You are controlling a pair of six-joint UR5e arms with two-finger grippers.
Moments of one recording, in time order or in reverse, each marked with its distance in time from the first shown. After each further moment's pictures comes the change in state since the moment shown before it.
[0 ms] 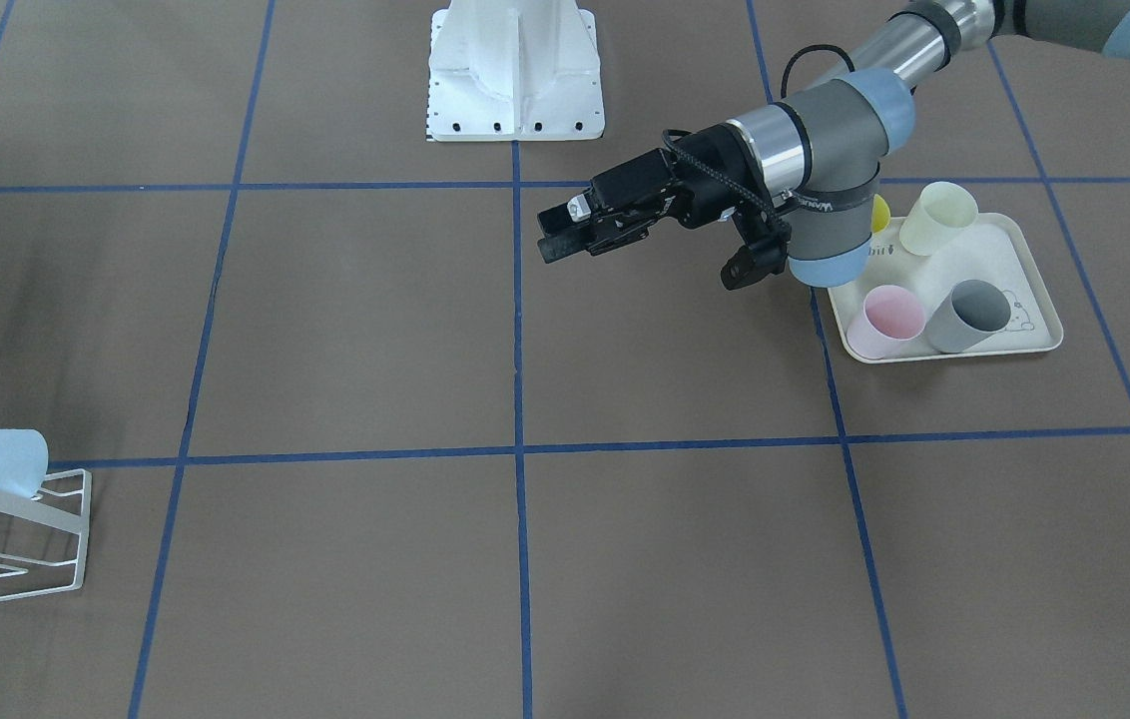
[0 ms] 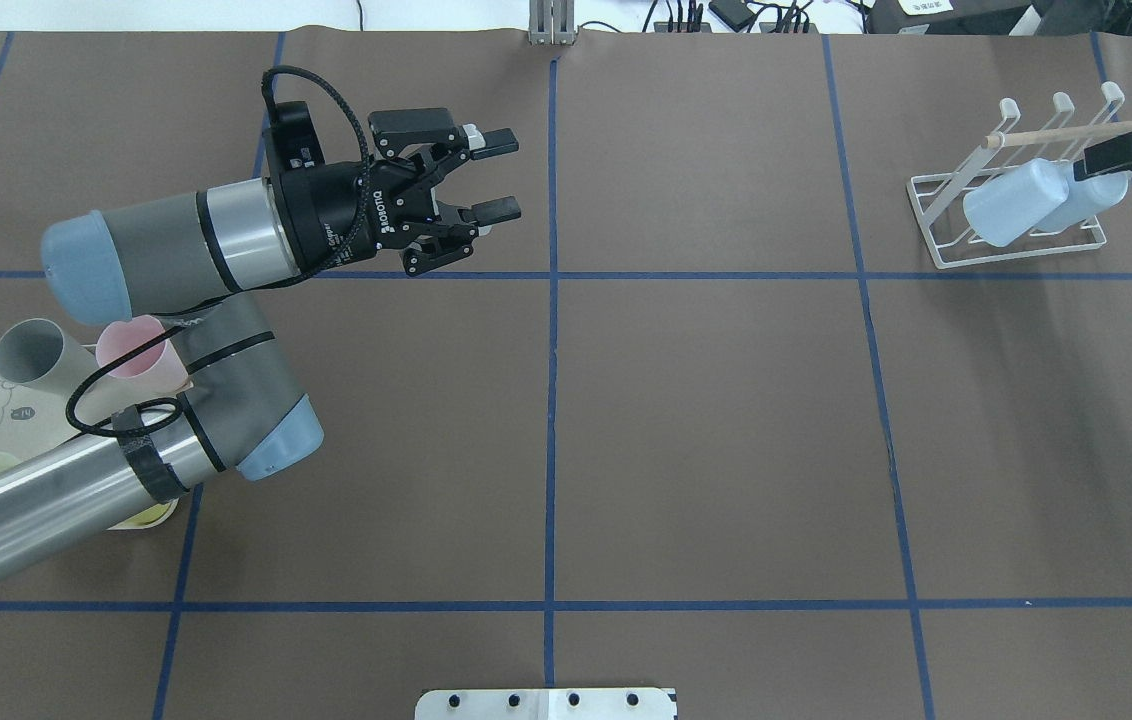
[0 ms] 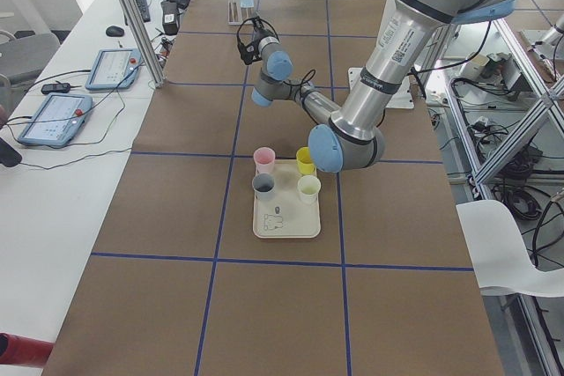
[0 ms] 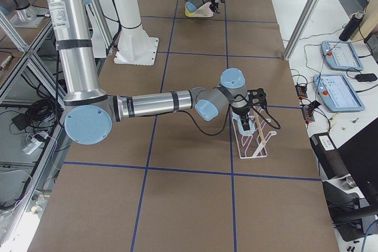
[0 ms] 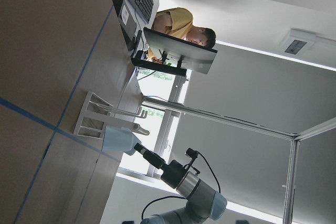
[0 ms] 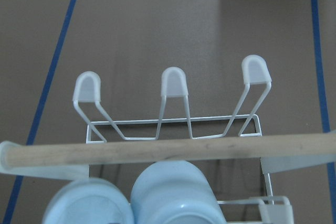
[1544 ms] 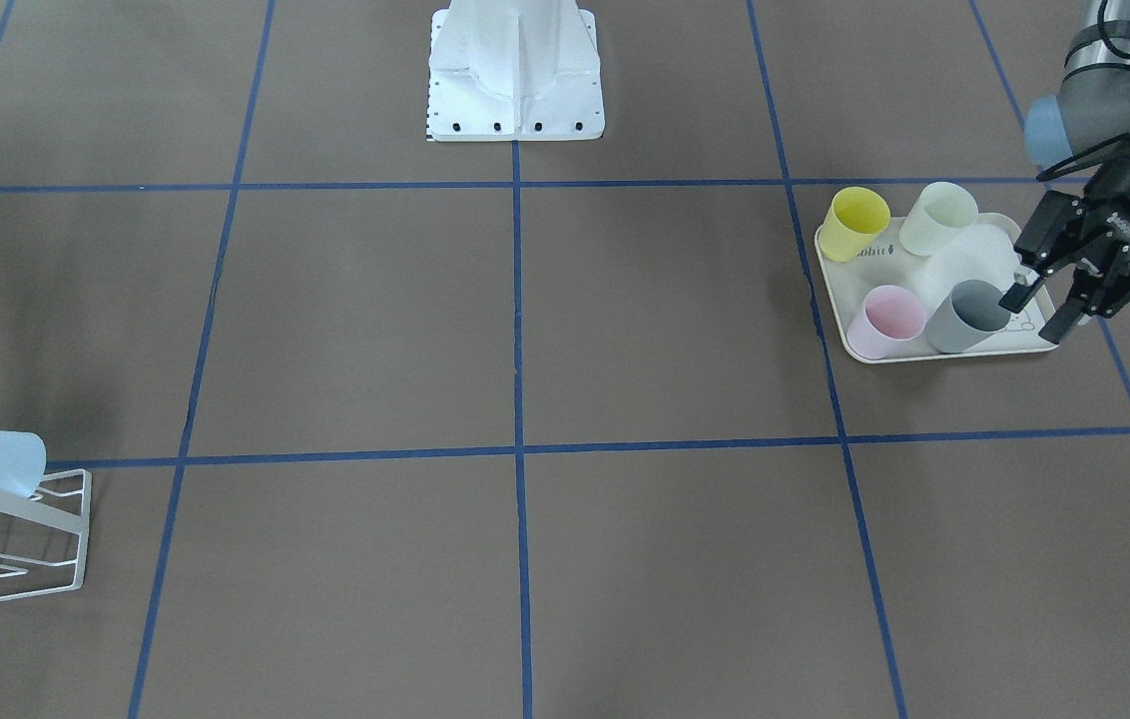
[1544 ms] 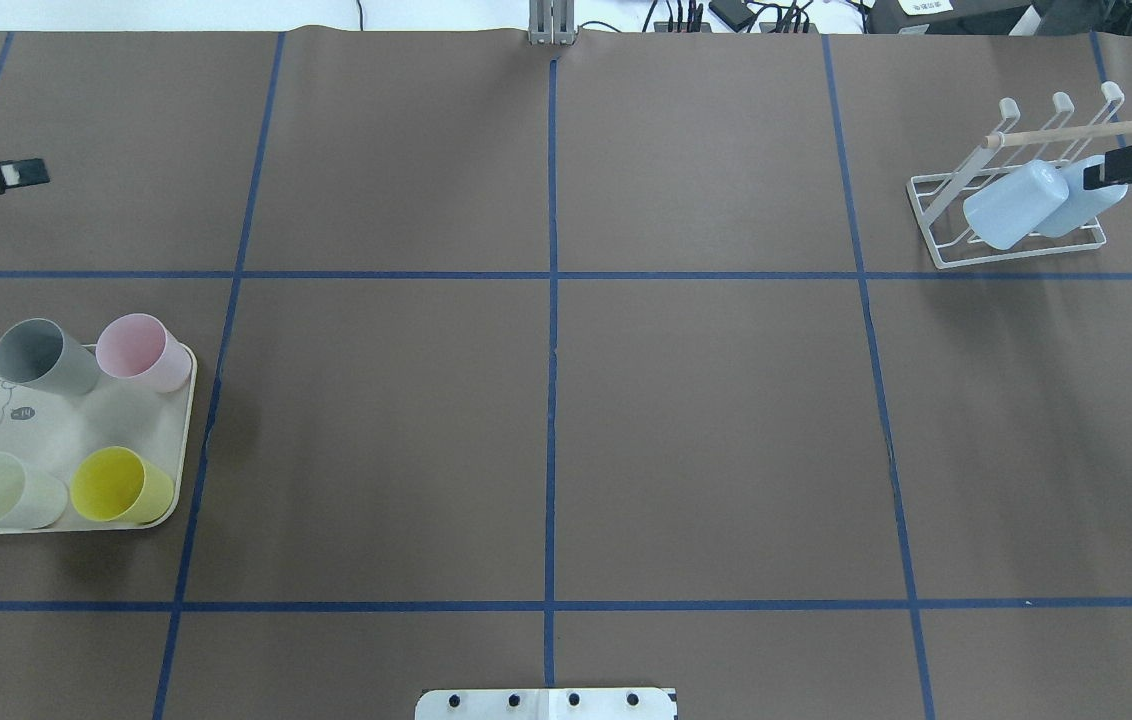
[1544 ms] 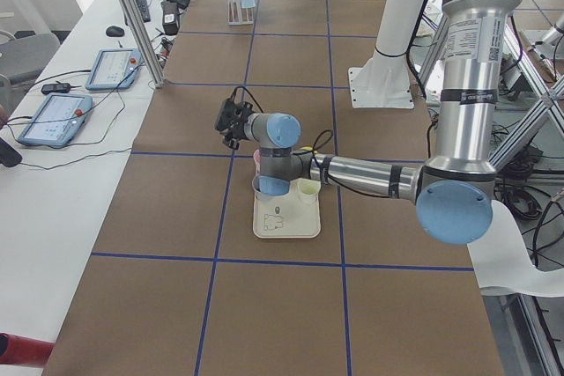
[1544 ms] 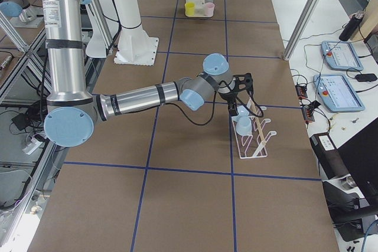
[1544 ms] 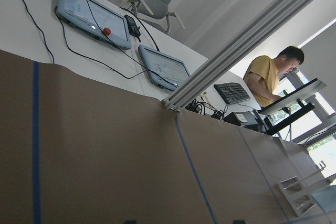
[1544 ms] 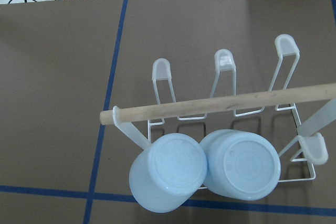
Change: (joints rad) left arm -0.451 0.659 -0.224 0.353 -0.266 1.234; right arm 0.000 -0.121 0.229 0.005 0.060 0.142
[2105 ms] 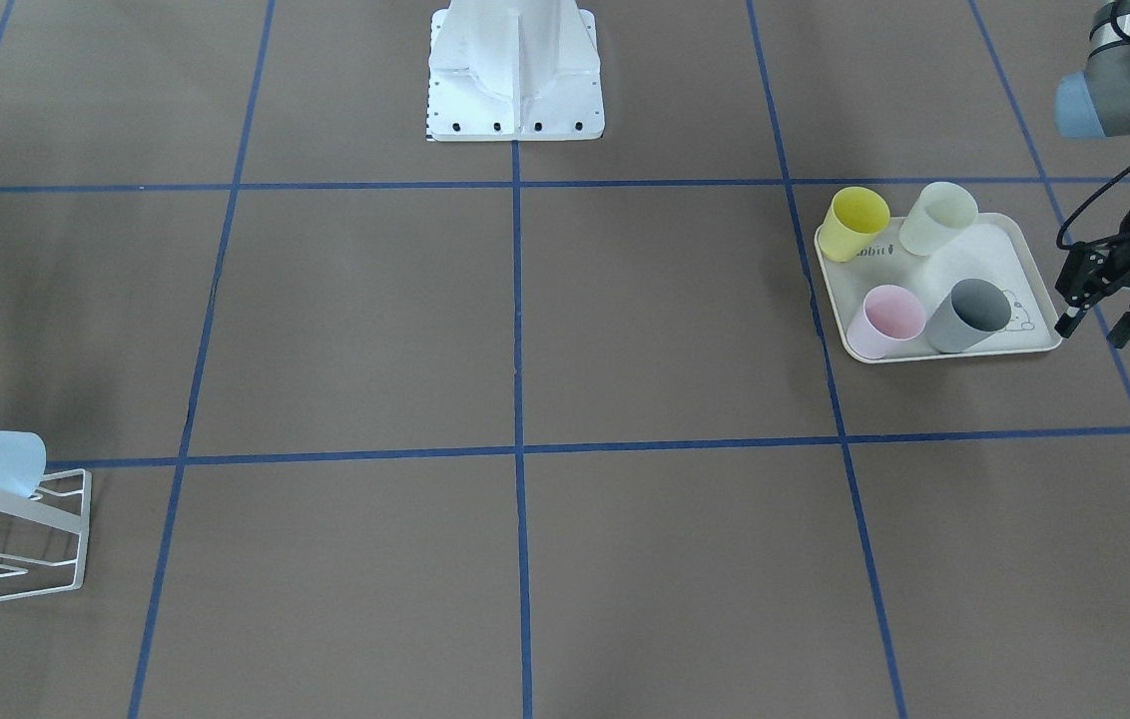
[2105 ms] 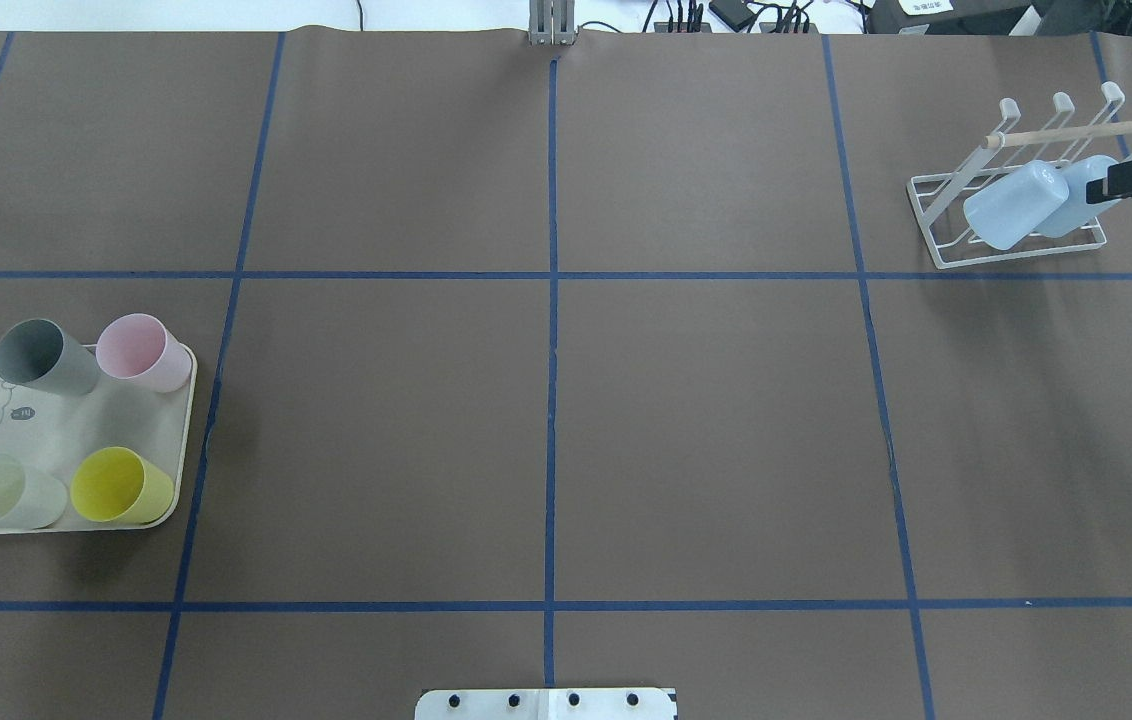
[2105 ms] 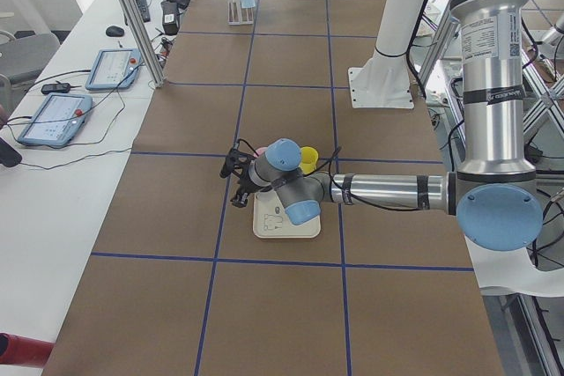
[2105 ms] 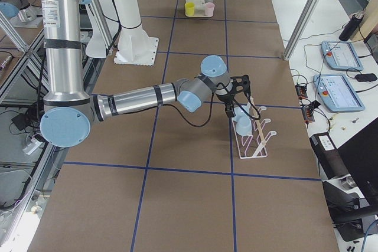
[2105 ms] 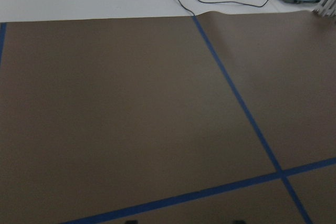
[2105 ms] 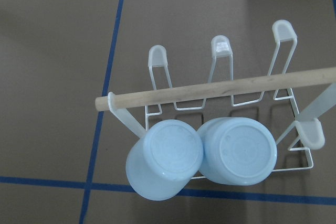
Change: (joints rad) left arm -0.005 0.085 0.007 0.398 -0.024 0.301; right arm -0.007 -0.020 0.008 0.002 0.005 -0.001
